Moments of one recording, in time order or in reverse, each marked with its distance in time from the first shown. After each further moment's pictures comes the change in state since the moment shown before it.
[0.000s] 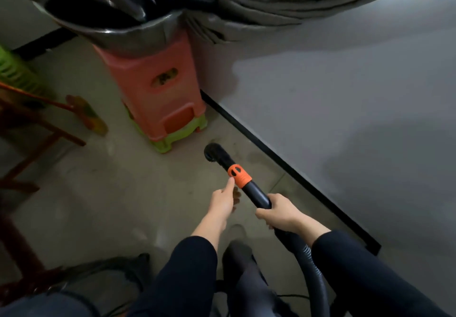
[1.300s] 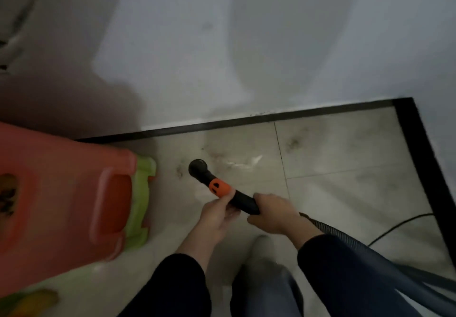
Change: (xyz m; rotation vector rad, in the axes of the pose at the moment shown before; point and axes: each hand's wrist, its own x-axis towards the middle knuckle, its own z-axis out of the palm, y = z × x) left_hand 0.318 0.043 0.006 0.441 -0.299 -0.304; right_hand 0.280 0.013 0.099 0.155 0.240 0.231
